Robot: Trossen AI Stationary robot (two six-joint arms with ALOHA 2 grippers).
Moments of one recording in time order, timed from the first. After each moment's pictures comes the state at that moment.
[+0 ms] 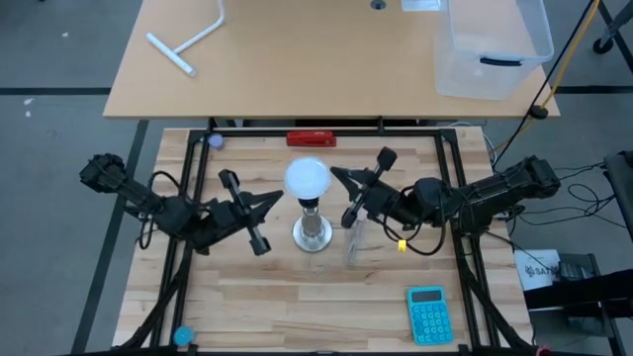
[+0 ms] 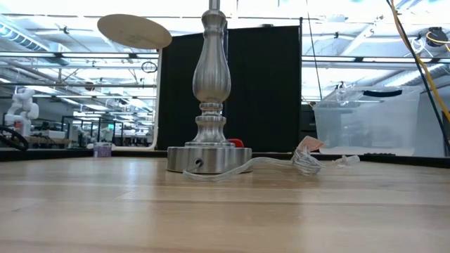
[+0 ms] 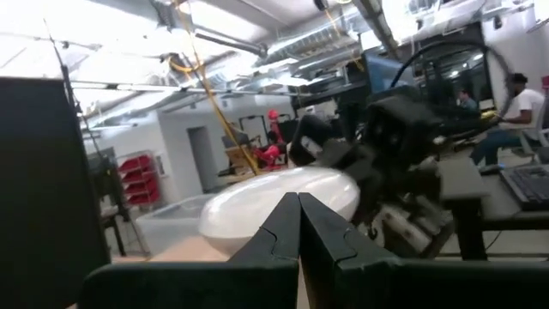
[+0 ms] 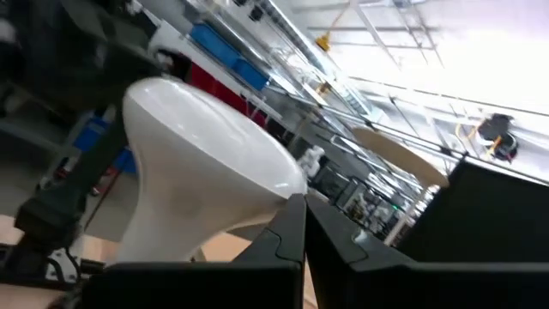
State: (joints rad) left arm -0.49 1.21 0.99 0.70 -0.85 0.59; right arm 0.26 1.39 1.05 0.66 0.67 -0.82
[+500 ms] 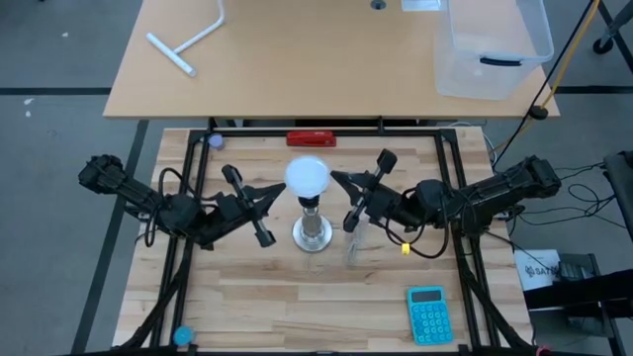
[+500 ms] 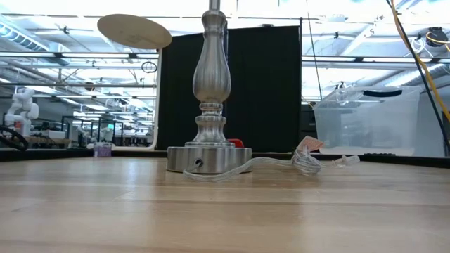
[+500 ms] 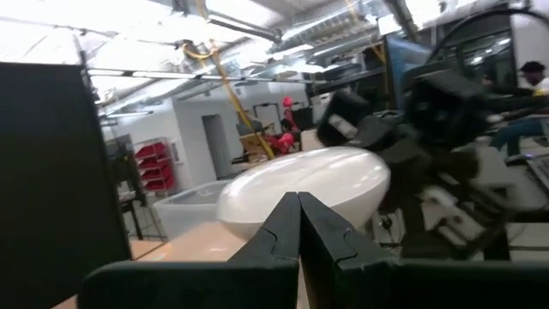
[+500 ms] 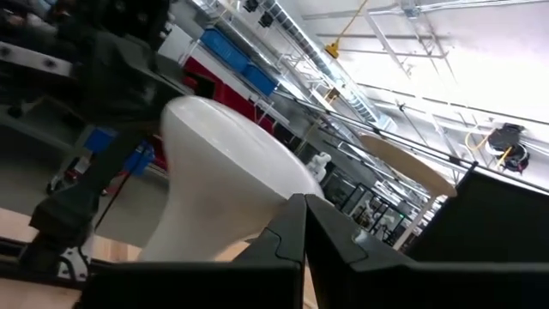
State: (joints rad) left arm -0.44 1.21 0.99 0.64 -0.87 0.55; right arm 0.28 1.38 1.05 0.63 0.66 -0.84
